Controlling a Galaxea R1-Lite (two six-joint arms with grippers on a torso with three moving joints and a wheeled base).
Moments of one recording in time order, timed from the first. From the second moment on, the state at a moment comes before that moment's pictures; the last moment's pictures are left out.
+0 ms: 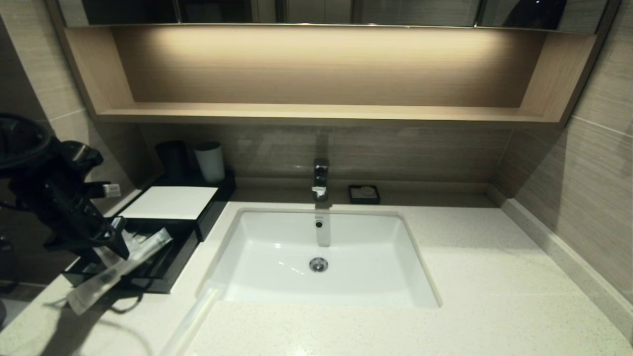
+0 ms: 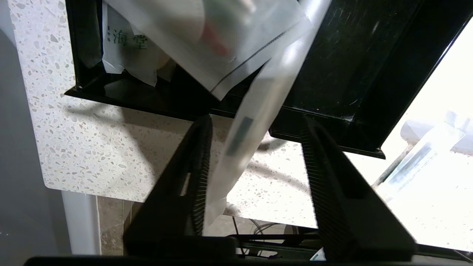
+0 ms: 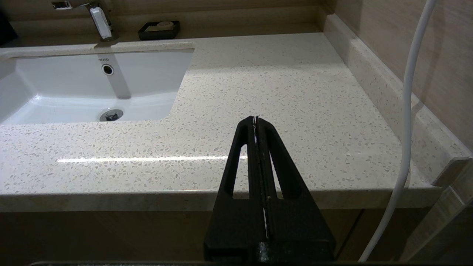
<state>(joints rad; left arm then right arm) 0.24 2.02 -1.62 0.95 -0.08 0.09 0.00 0.00 0.00 -0.02 -0.01 0.05</state>
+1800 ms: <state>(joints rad) 0.41 1.78 -1.39 1.19 -0.04 0.20 0.00 0.00 0.00 -0.02 -0.01 0.06</state>
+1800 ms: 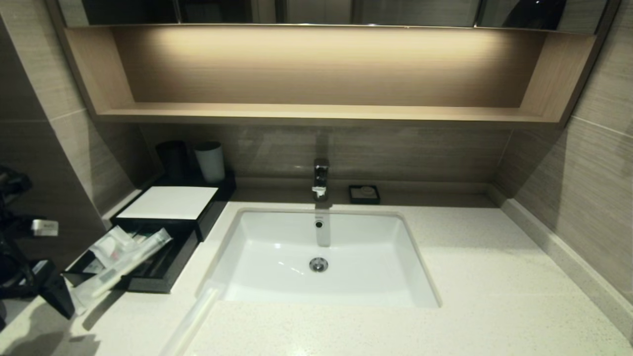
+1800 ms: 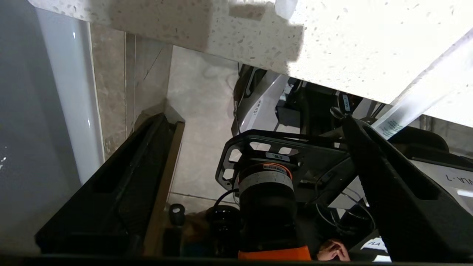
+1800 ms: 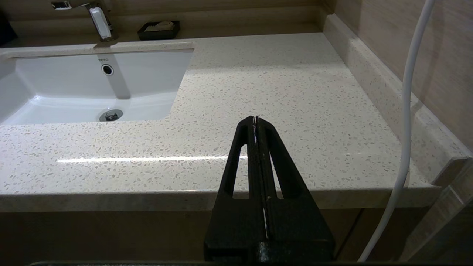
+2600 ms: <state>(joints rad) 0.43 1.87 -1.40 1.10 -0.04 0.29 0.00 0.00 0.00 -0.02 -0.01 0.06</state>
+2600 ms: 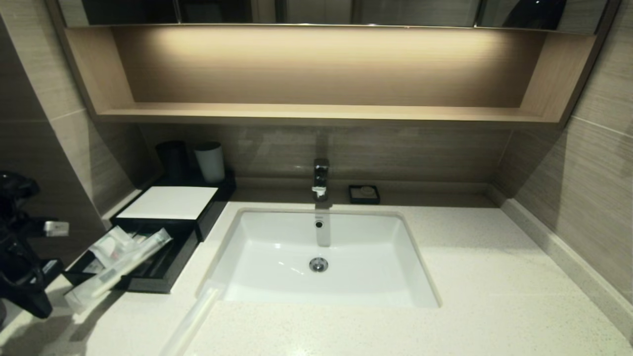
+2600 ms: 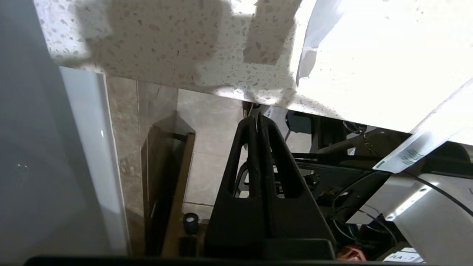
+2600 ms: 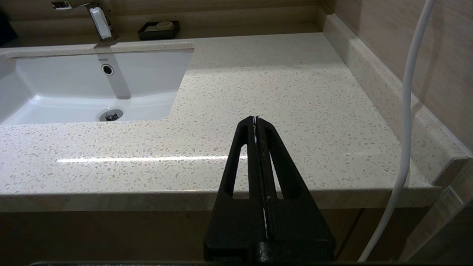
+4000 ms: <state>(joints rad) 0.32 2.03 -1.41 0.81 -0.16 0.29 0.00 0.00 0.00 -0.02 -0.01 0.05</state>
